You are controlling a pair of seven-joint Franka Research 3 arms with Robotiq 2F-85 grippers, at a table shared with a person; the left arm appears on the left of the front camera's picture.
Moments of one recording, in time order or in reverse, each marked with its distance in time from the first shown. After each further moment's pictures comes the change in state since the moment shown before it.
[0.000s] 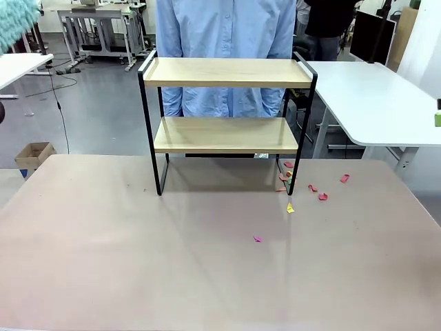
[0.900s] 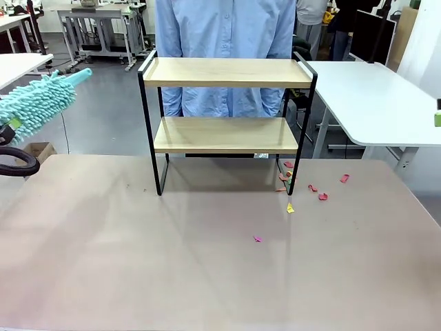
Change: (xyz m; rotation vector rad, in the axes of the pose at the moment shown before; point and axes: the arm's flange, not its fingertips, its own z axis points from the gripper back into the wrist) left arm -0.134 0.037 0.013 0.041 0.221 0.021; right arm 0.000 0.000 0.000 0.000 0.001 0.000
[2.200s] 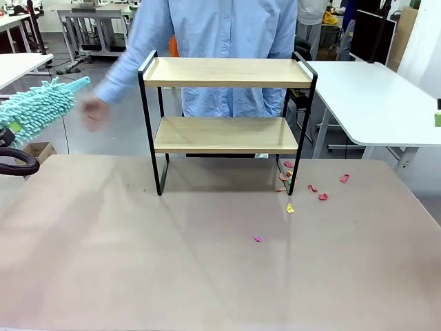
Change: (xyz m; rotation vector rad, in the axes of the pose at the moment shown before) left arm -0.001 0.001 0.003 0.026 0.033 -0.001; right arm 0.000 0.000 0.000 0.000 -0.002 0.000
